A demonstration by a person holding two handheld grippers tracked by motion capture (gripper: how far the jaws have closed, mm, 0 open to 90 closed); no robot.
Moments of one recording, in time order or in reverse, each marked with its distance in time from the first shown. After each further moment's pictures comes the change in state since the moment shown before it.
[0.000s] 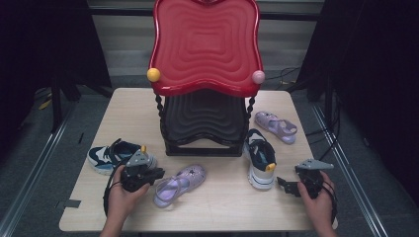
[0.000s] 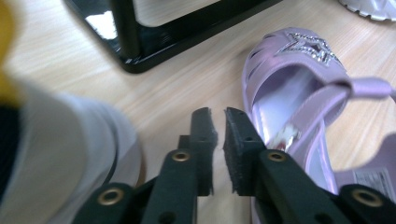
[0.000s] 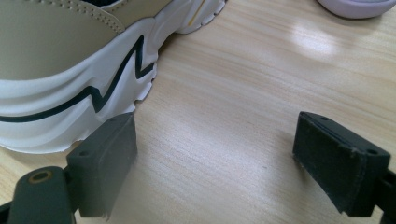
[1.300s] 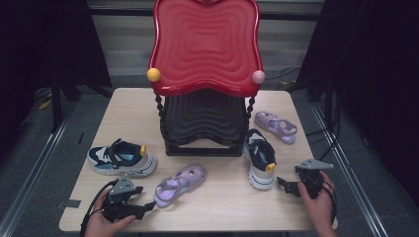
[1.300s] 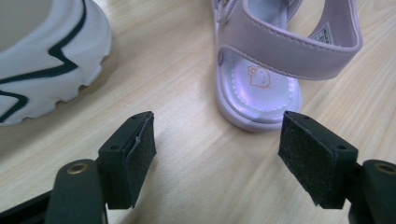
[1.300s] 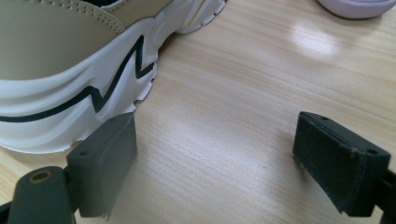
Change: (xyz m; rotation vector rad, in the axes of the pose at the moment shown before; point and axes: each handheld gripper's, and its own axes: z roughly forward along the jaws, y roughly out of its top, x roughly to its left) left arm -0.018 -0.055 -0.028 0.060 -0.044 0.039; right arm 0.000 0.000 0.000 0.001 0.001 0.002
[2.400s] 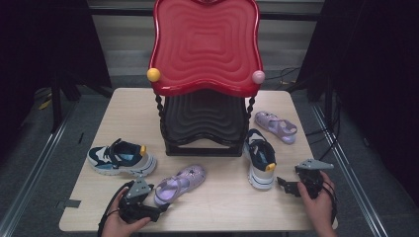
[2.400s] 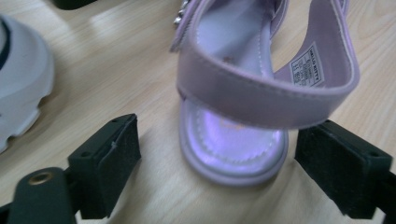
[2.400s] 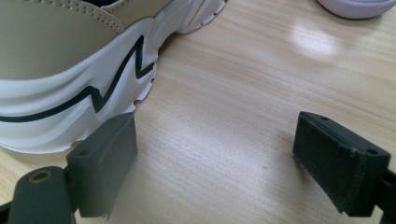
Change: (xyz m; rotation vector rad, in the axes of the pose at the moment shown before) left arm -0.022 0.011 0.033 -0.033 0.037 0.068; right arm 0.000 0.000 0.000 0.001 0.000 0.001
